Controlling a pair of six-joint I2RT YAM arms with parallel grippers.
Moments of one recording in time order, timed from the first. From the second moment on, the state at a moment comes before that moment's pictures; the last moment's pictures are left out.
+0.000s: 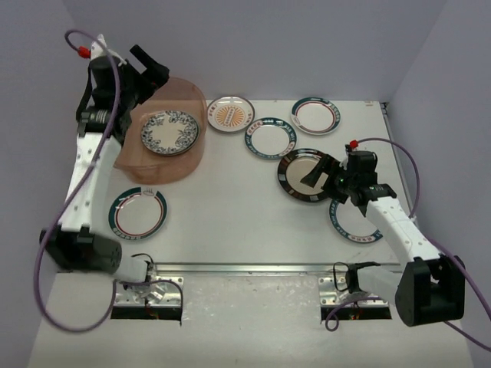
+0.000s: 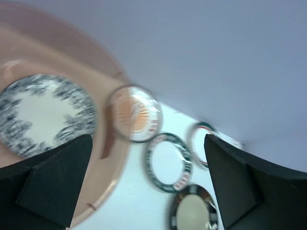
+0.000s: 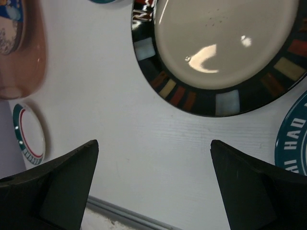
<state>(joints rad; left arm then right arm) 0.01 1.46 1.67 -0.48 -0.03 -0.66 0.10 1.13 0.68 -0.30 -0.27 0.61</state>
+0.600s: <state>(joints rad) -0.06 0.76 0.77 -0.48 0.12 -0.43 0.09 1.17 0.52 -0.15 -0.13 0.82</state>
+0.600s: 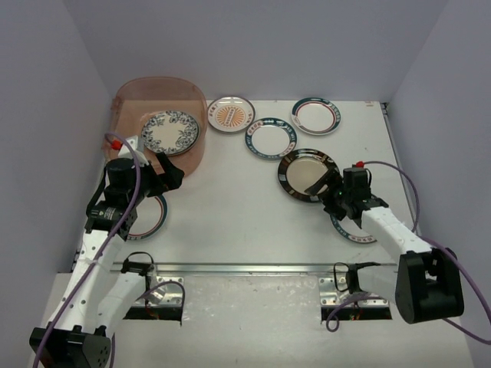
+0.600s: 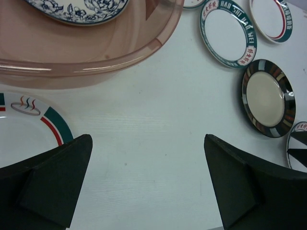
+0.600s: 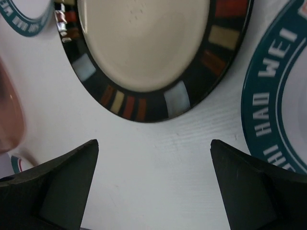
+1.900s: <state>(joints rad) -0.11 0.73 0.76 -0.43 0.22 -0.41 -0.24 2.16 1.50 -0.50 -0.51 -0.06</state>
